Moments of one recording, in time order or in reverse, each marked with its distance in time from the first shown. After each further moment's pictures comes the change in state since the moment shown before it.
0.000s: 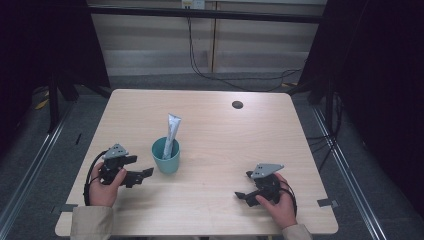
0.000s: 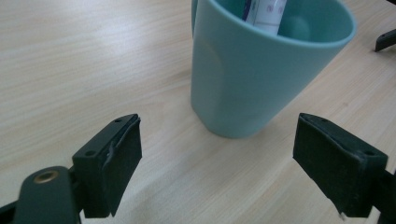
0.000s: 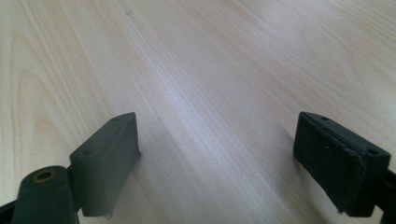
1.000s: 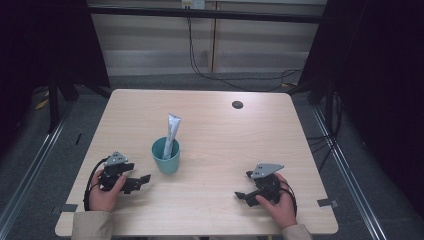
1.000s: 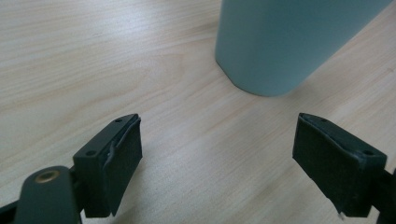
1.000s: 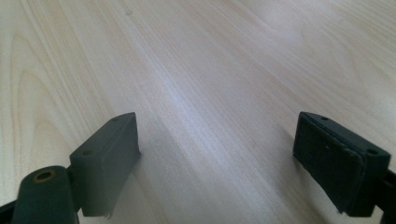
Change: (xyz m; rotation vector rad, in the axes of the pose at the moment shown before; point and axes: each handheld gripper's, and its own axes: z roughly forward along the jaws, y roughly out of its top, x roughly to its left) left arm 0.010 -0.028 0.010 0.057 0.039 -0.014; right arm 0.000 0.000 0.000 0.000 0.000 0.000
